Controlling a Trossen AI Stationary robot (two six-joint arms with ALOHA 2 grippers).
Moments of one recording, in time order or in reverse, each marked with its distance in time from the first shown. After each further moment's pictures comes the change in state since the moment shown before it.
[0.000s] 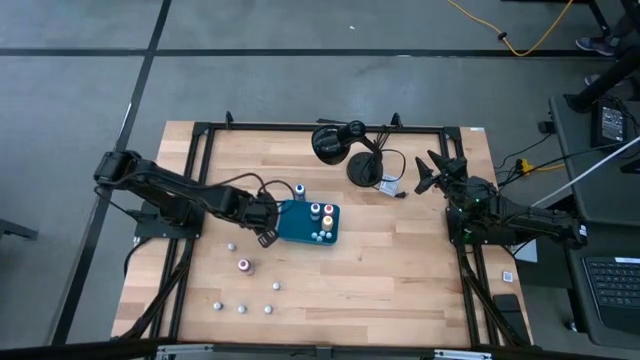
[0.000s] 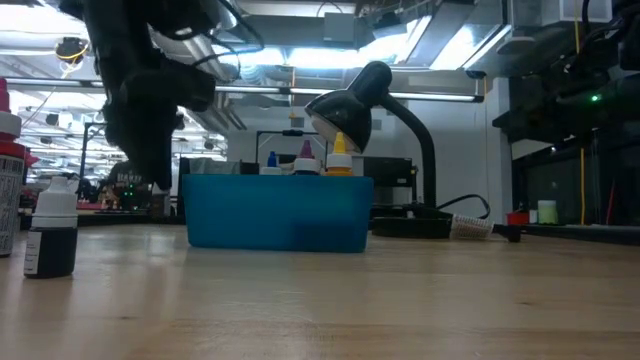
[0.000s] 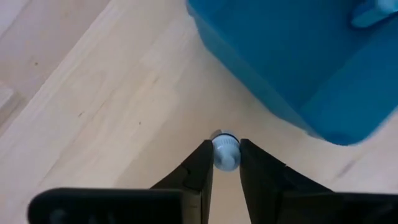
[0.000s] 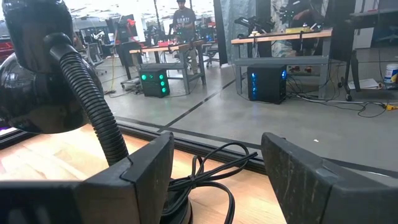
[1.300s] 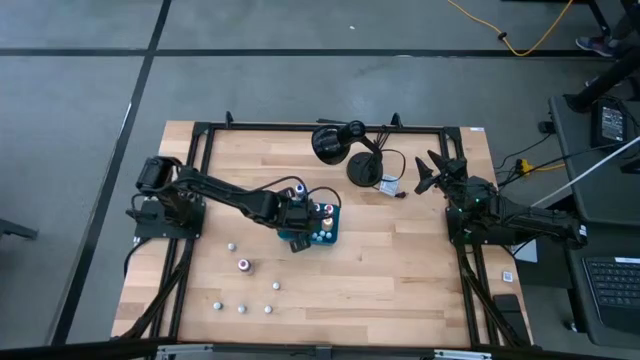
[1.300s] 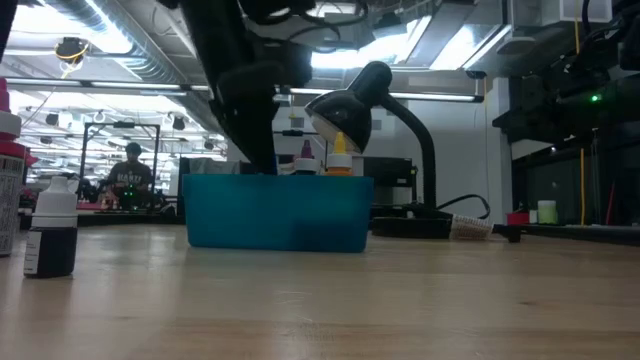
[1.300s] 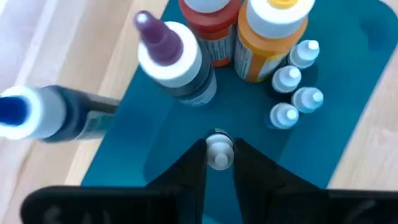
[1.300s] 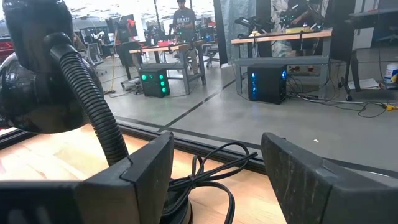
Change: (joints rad) left arm 0.013 0.375 0.403 0.036 -0.101 0.411; right arm 0.000 0.000 0.000 0.000 0.000 0.000
